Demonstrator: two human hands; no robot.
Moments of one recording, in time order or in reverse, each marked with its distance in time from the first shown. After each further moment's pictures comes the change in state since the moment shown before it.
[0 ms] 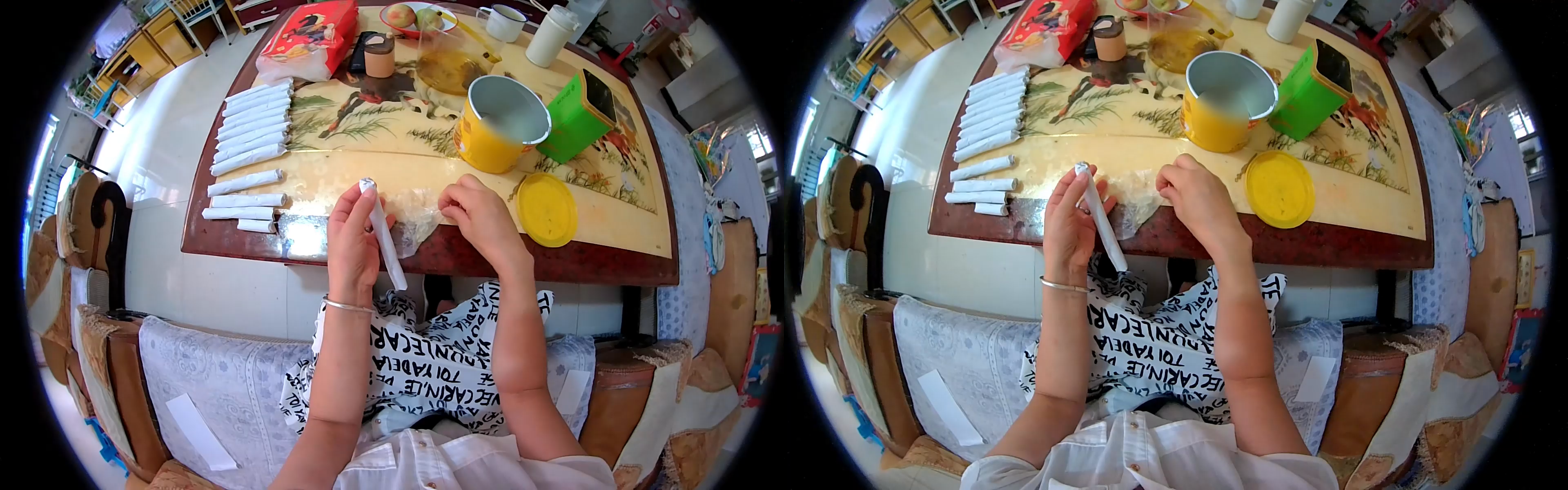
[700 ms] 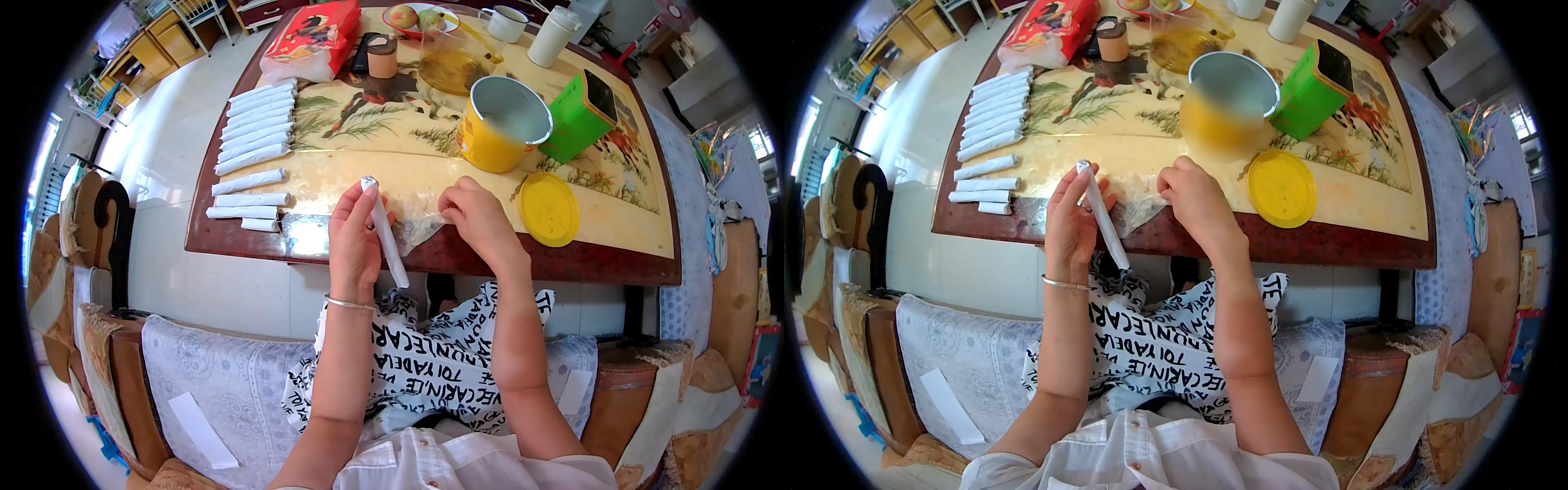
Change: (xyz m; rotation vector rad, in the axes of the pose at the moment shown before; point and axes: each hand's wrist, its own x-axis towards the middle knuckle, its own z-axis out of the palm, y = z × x) left_hand 0.001 0.002 -0.002 -0.006 -0.018 0.009; right_hand 0.000 0.000 0.005 -0.004 -0.019 0.010
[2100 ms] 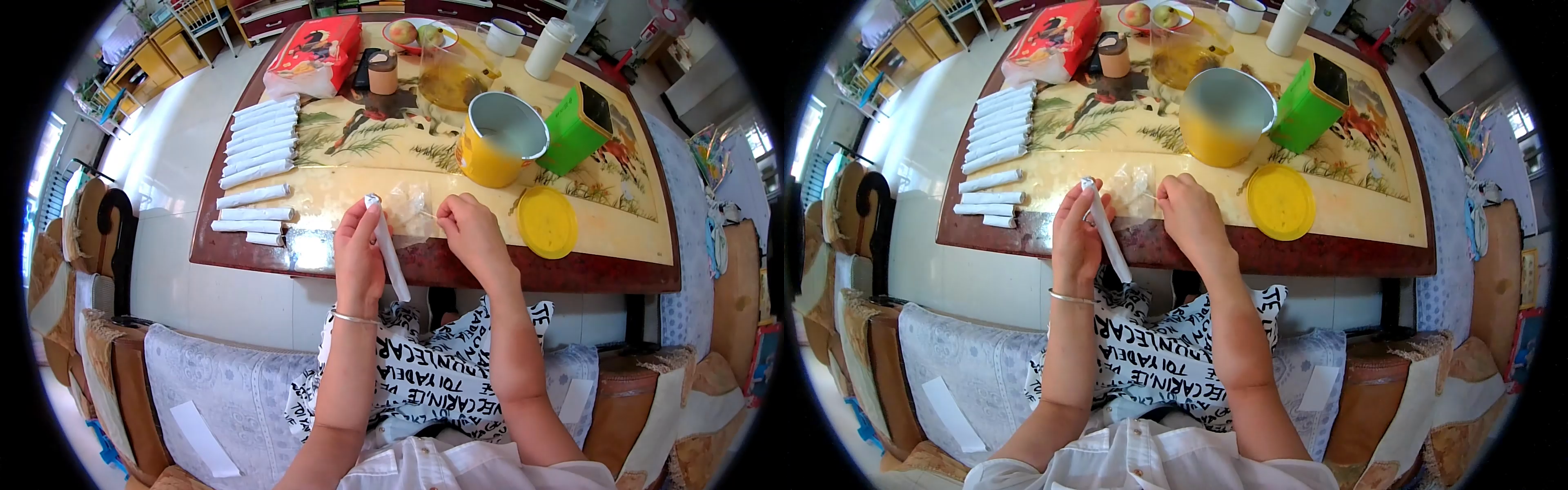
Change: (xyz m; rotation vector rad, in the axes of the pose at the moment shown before) left_hand 0.000 -0.004 -0.001 -0.002 -0.018 0.030; right_hand 0.002 -0.007 0.012 0.011 0.104 0.112
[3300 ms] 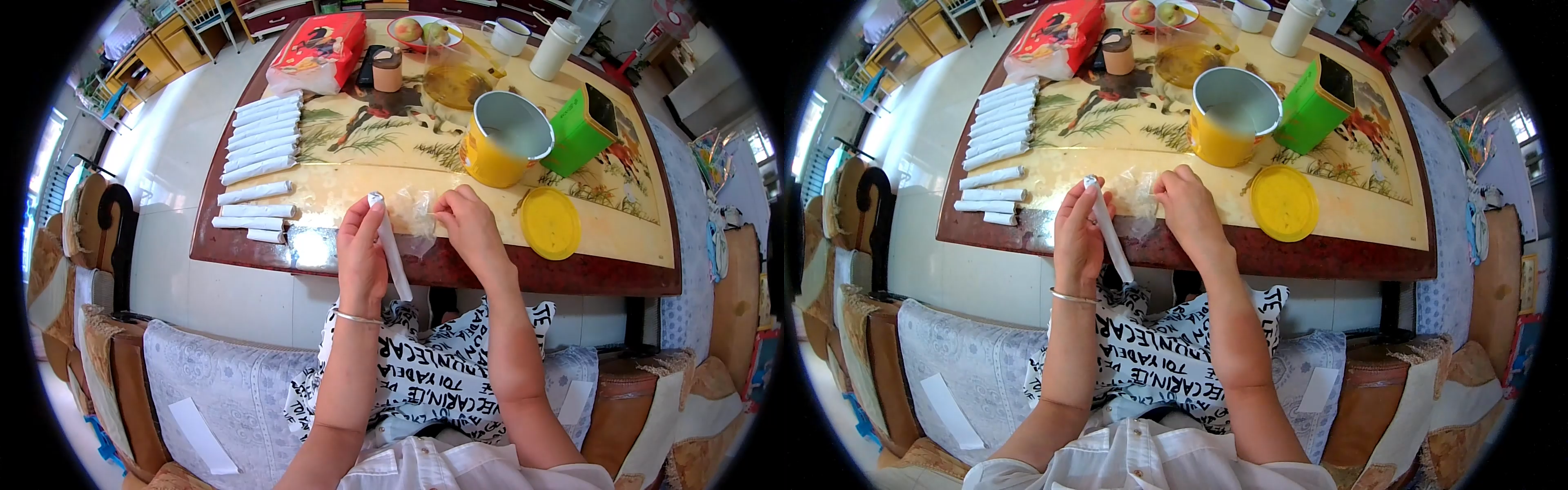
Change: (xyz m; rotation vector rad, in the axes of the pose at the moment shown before) left_hand -0.003 0.001 0.005 -0.005 0.004 0.028; right_hand 0.008 0.001 0.008 0.056 0.030 -0.062
